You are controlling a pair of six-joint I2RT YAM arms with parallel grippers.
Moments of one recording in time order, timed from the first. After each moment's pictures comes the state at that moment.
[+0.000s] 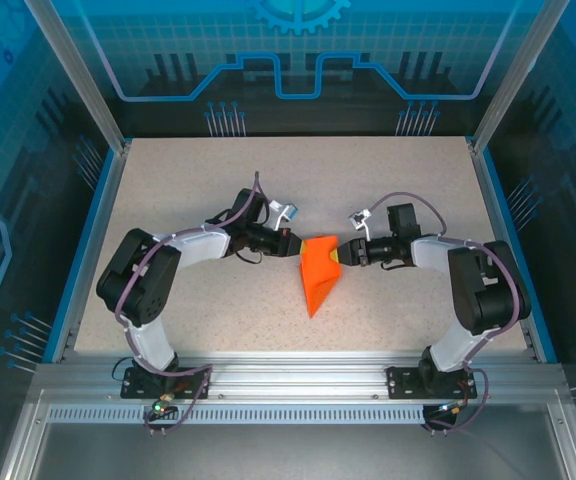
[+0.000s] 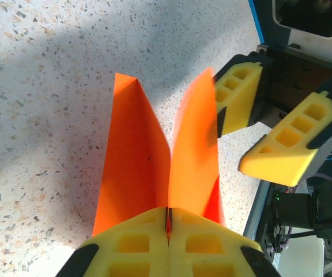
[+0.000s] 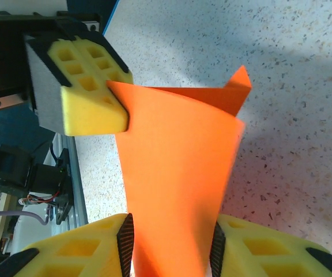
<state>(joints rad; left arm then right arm) -0.45 1.80 1.01 -0.03 0.80 -0.42 0.17 1.66 0.75 -0.04 -1.04 0.09</state>
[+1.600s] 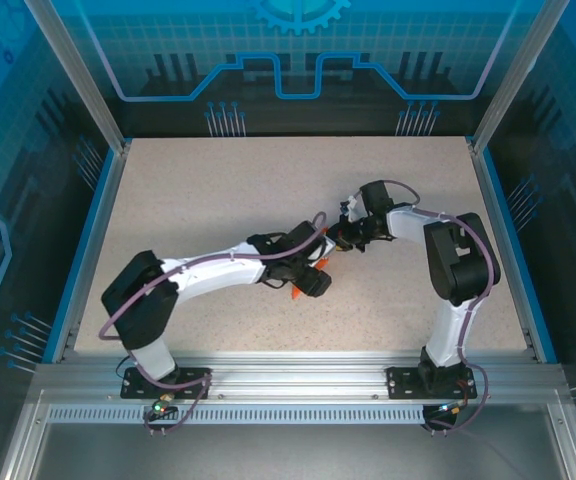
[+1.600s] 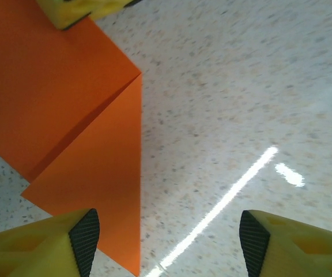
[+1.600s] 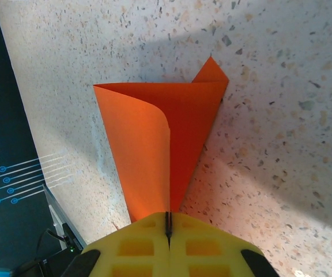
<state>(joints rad) -0.88 1.74 1.19 -0.53 0.00 -0.21 0.27 1.91 1.12 -0.34 -0.75 0.57</state>
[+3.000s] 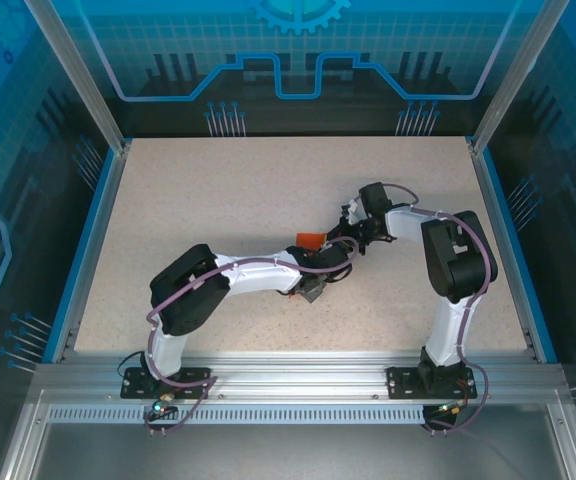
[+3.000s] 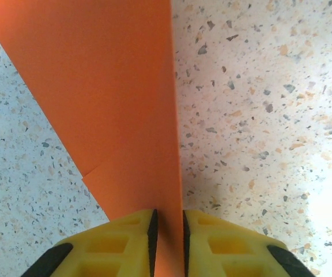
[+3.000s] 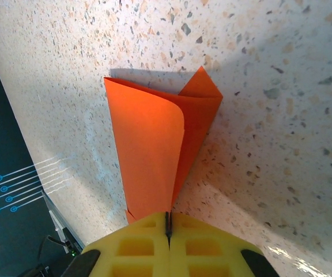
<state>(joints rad) -0.98 1.98 1.31 -0.66 -0.40 -0.22 0.27 1.94 1.12 -0.37 -0.73 0.59</state>
